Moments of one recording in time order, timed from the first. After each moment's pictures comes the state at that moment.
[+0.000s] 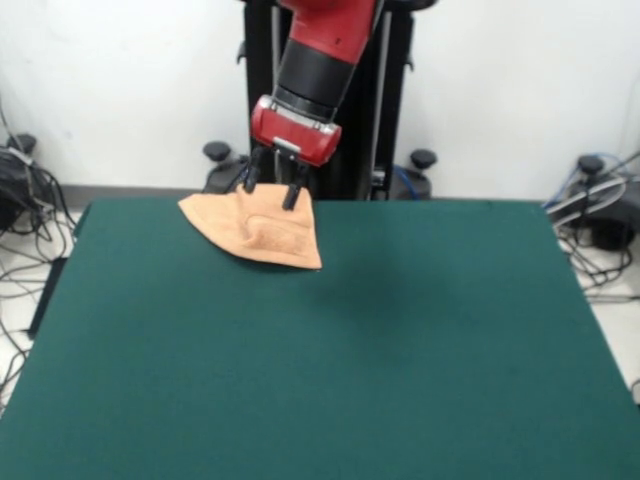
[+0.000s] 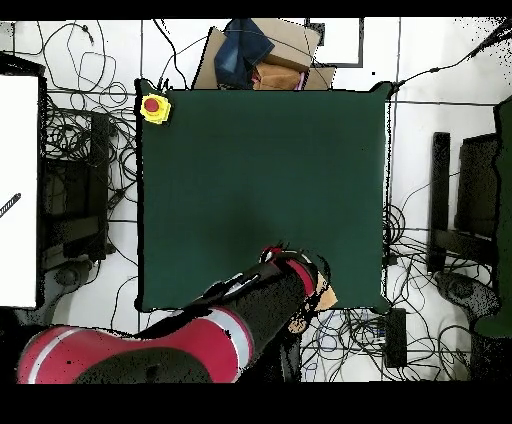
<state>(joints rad) 0.18 -0.22 -0.56 1.72 -0.74 -0.28 2.92</state>
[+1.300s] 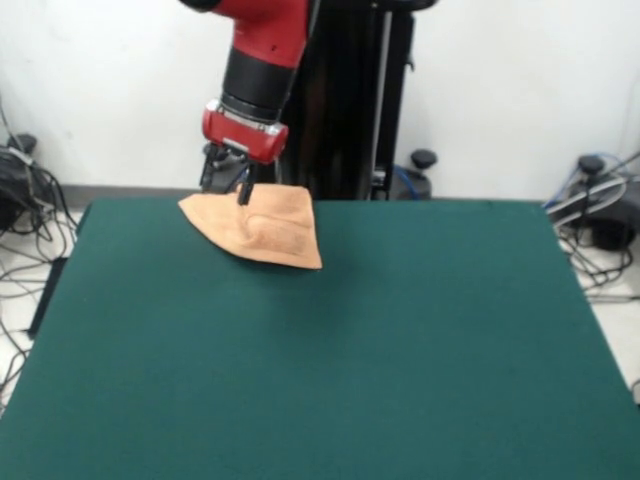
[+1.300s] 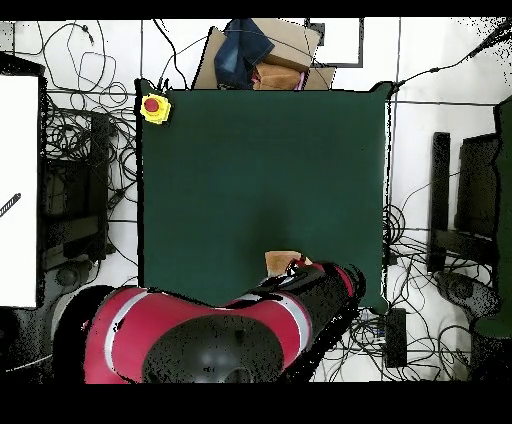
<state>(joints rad) 0.02 -0.16 -0.55 1.70 -0.87 -0.35 2.92</state>
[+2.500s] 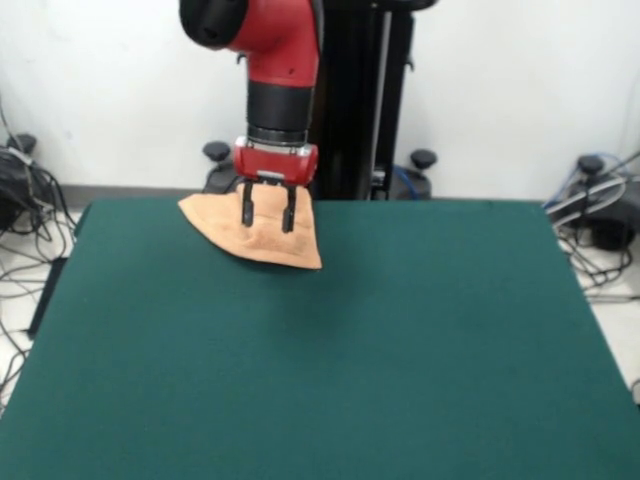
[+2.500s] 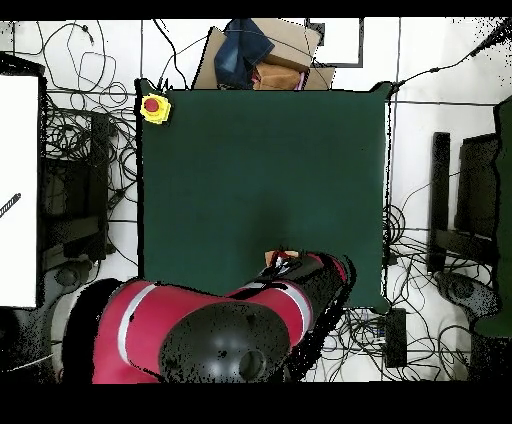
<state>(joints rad) 0.00 -0.13 -0.49 1.65 -0.95 -0.51 2.92</state>
